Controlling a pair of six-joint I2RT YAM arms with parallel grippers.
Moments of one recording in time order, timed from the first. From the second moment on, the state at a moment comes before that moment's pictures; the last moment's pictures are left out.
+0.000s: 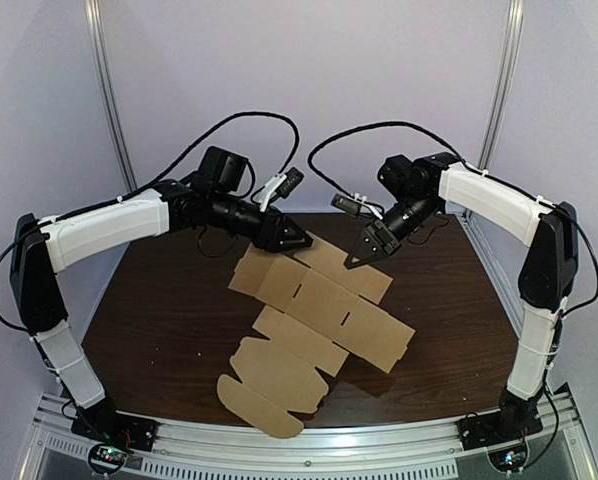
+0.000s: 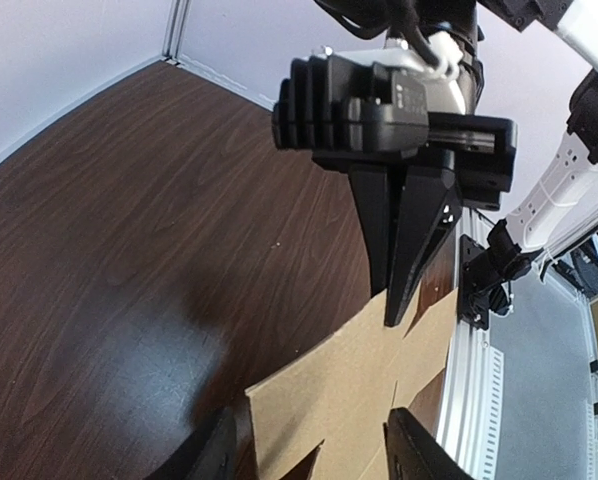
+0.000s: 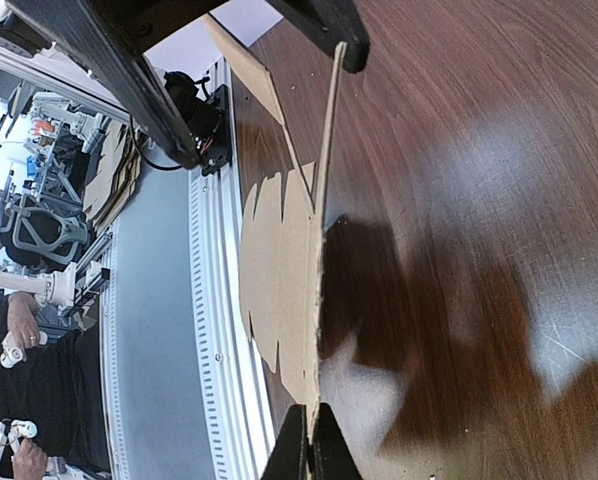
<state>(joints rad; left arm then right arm) -0.71 1.73 1.51 -0.38 0.65 -0.19 0.52 1.92 1.84 -1.26 -1.04 -0.46</state>
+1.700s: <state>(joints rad) -0.79 1.67 1.87 -0.71 0.38 0.05 0.46 1.84 1.75 -1.23 -1.06 -0.58</state>
